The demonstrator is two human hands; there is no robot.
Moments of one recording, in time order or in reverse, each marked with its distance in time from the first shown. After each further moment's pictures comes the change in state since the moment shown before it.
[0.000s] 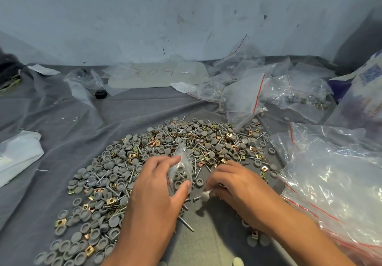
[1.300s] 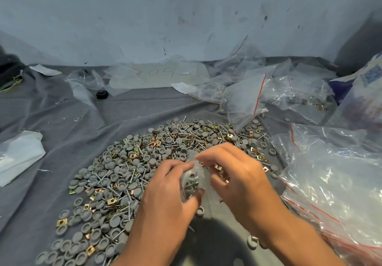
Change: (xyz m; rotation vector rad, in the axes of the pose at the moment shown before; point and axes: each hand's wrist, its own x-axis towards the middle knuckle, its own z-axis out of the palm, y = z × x) left_hand -0.004 0.012 0.004 -0.050 -0.055 0.083; right_hand 0.005 -0.040 -0.021 0.188 0.552 -0.123
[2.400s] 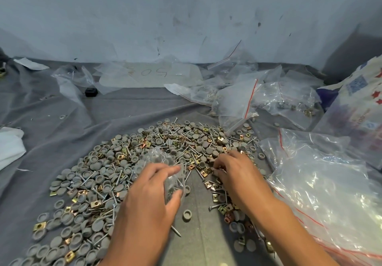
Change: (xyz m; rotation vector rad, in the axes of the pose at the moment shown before) left_hand 0.000 -0.003 0.002 0.073 0.012 -0.077; right_hand -0.005 0.066 0.011 -0.375 -0.341 0.485
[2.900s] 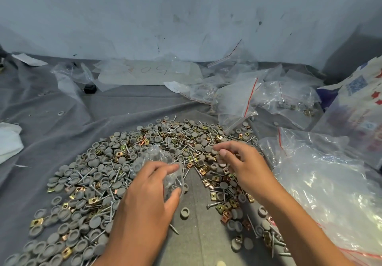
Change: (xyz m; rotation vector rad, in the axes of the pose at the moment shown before) left_hand 0.000 -0.003 0.003 -0.015 -0.030 -0.002; right_hand 0.005 0.005 -0.021 0.762 -0.005 0.148
